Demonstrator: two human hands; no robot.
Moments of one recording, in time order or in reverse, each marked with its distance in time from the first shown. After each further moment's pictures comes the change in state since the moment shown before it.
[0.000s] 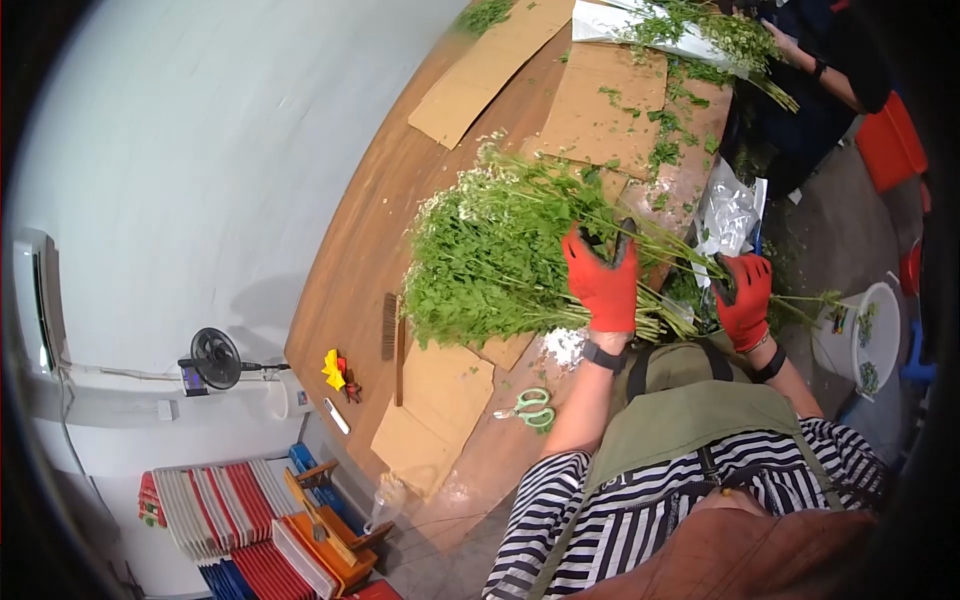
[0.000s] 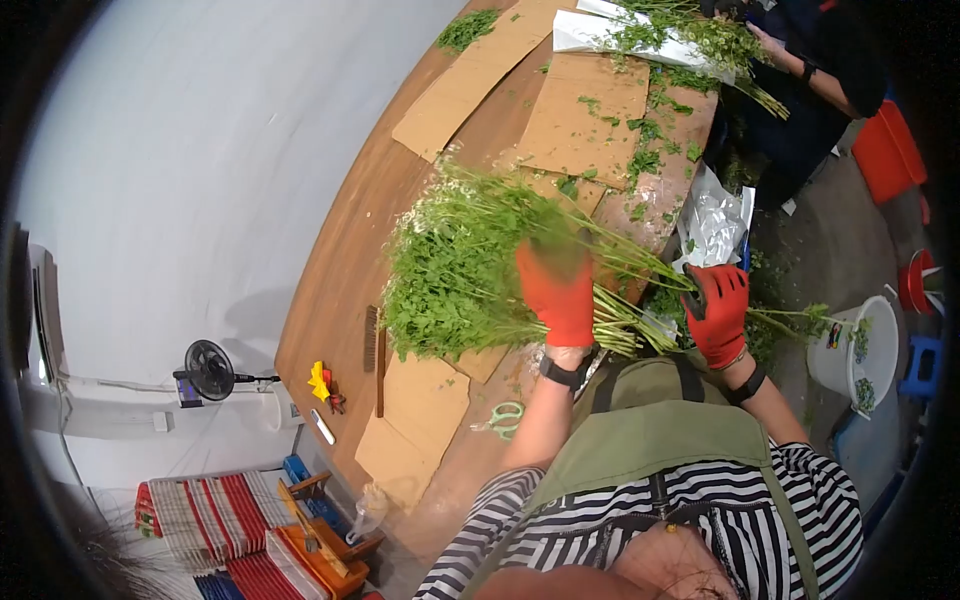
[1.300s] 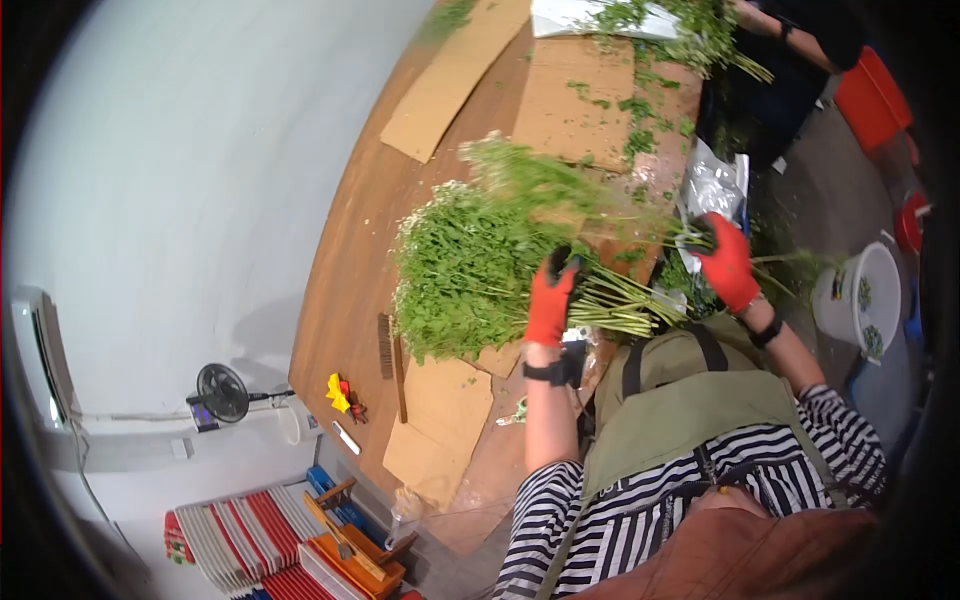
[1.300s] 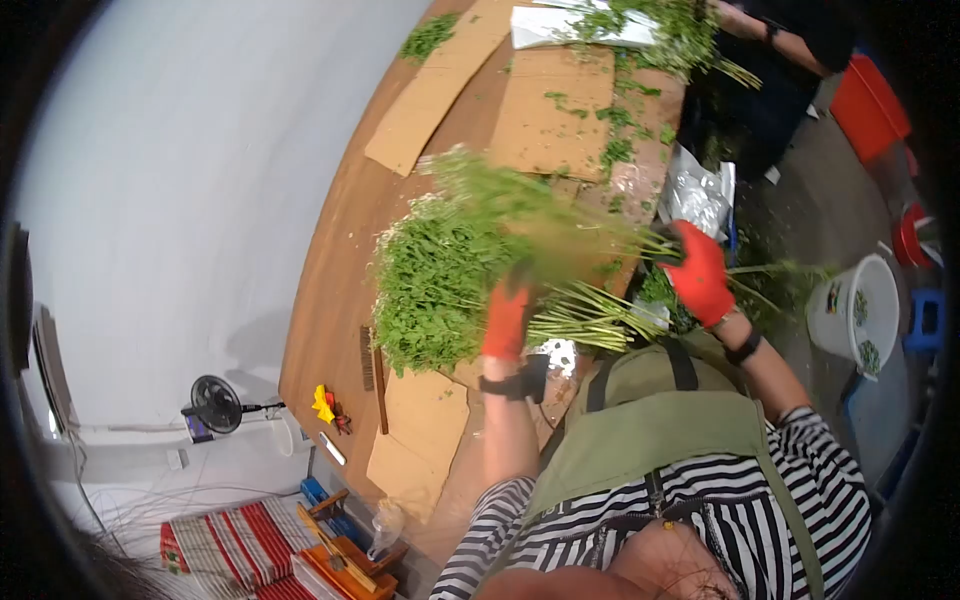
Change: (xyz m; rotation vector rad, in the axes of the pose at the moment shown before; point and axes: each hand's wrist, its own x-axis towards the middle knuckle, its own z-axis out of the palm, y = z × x) left_hand 0.010 -0.112 -0.011 -0.509 -0.708 -0.362; right_hand 0.023 0.034 0.034 0.369 -0.168 0.390
